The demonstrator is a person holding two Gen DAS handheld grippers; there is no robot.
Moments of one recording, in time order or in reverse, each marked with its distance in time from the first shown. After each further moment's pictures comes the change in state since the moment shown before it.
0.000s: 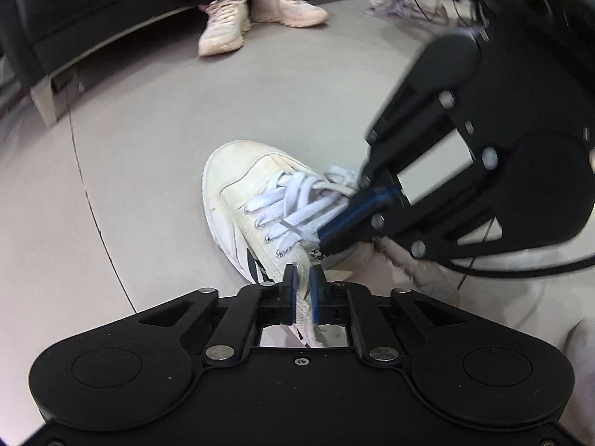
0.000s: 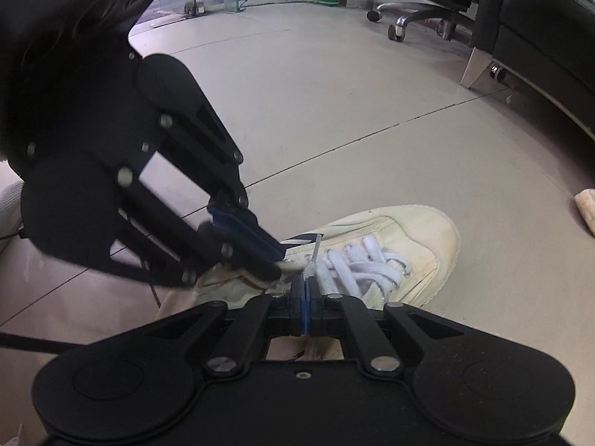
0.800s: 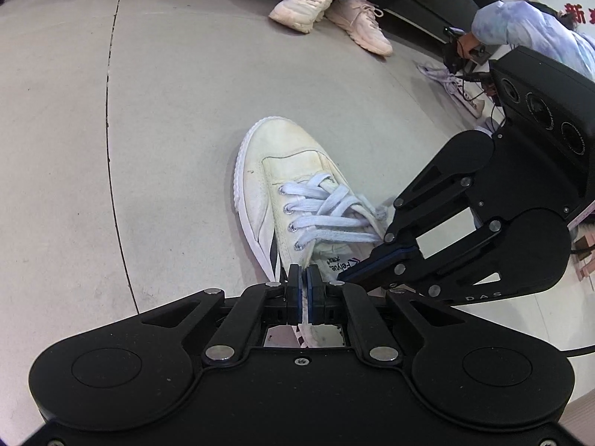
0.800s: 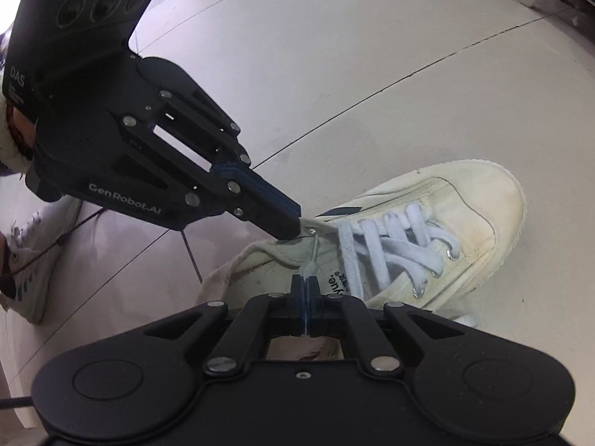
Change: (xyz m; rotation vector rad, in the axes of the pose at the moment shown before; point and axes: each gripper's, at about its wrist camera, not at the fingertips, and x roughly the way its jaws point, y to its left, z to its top) left arm 0.005 0.062 -0.012 -0.447 0.000 -0.210; right arm 0.032 -0.024 0.027 0.059 0.268 0.288
